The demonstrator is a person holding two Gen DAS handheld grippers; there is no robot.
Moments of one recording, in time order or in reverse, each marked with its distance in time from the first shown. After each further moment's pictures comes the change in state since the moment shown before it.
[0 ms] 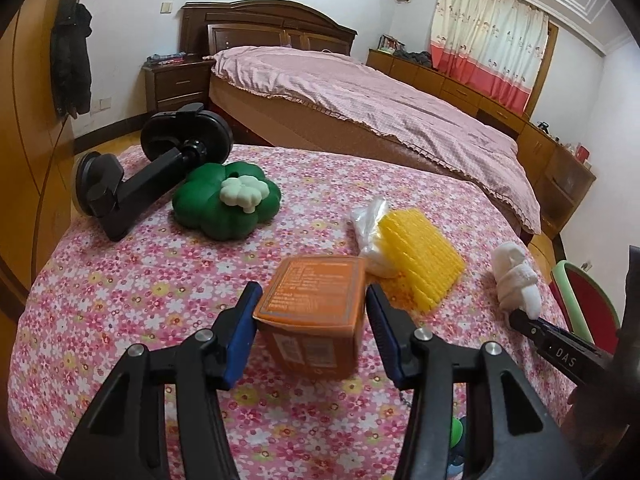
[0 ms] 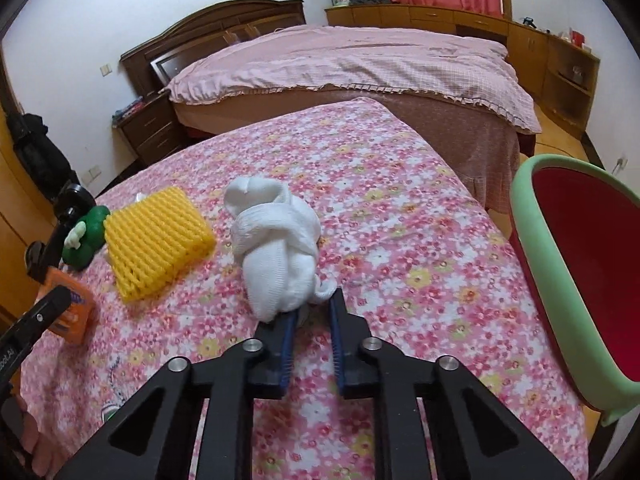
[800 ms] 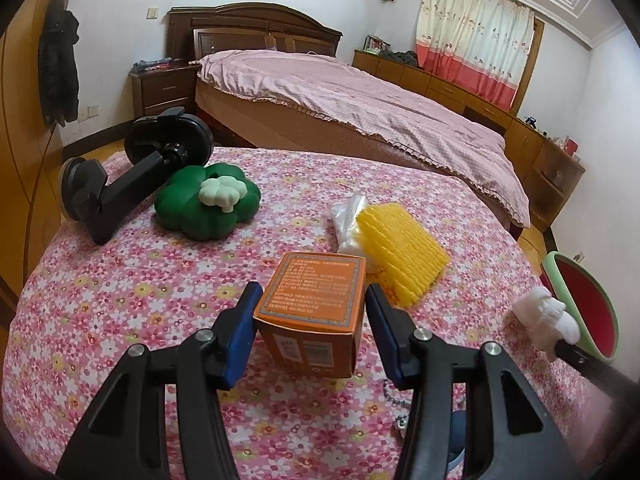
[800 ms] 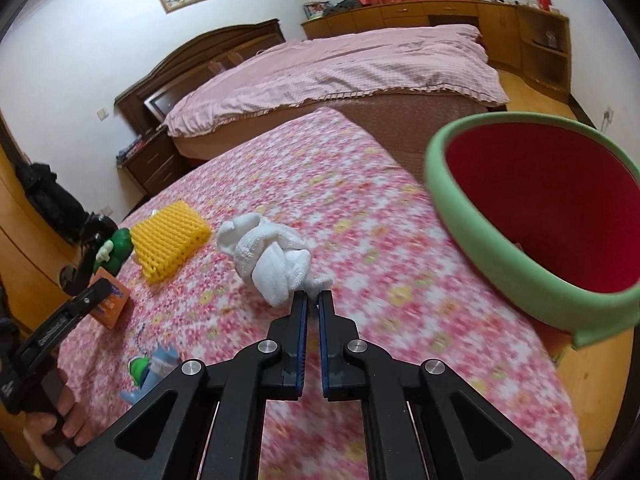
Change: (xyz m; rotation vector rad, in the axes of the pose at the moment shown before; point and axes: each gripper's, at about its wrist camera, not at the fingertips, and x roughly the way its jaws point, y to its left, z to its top) left arm -0.001 -0.010 -0.004 0.036 -0.009 -0.036; right arm -0.070 -0.053 -0.042 0.158 -0.067 0.067
